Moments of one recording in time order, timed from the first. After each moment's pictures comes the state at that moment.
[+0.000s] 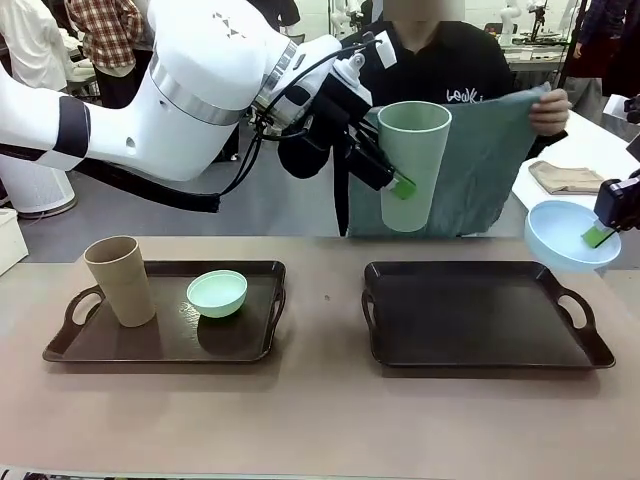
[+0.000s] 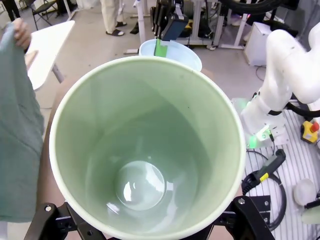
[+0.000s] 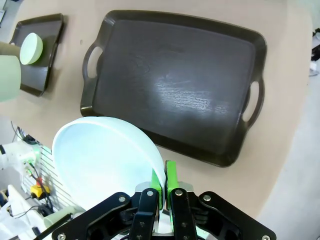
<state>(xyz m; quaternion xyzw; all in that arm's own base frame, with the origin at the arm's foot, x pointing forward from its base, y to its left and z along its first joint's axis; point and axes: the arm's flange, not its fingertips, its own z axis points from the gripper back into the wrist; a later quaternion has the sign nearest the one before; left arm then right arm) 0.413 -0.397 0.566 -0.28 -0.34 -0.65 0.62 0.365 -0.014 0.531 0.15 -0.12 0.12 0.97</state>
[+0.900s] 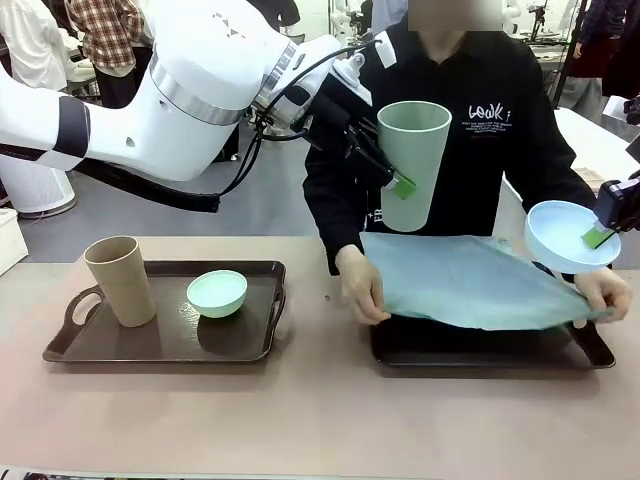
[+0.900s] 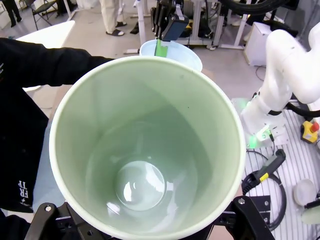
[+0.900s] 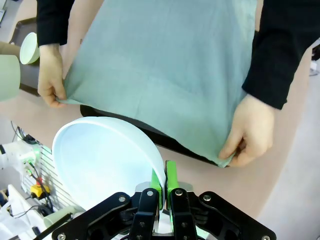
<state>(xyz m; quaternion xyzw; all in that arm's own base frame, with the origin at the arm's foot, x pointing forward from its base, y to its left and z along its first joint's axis) 0.413 -0.397 0.566 -0.28 -0.34 -0.65 0.62 0.365 -0.014 0.530 0.15 -0.12 0.12 0.97</state>
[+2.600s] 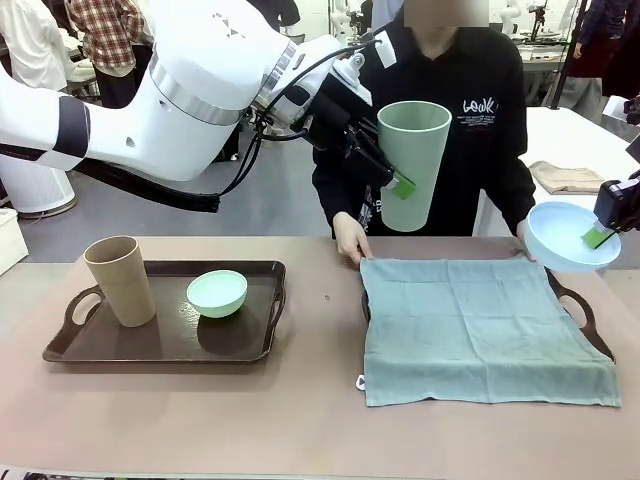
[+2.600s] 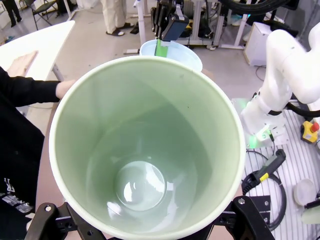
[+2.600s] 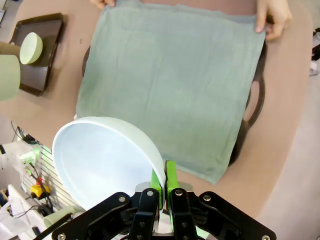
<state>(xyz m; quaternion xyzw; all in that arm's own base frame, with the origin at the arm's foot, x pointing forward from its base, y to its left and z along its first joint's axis) 0.413 -0.397 0.566 -0.28 -0.34 -0.65 0.62 0.365 -0.014 0.530 0.15 -0.12 0.12 0.97</state>
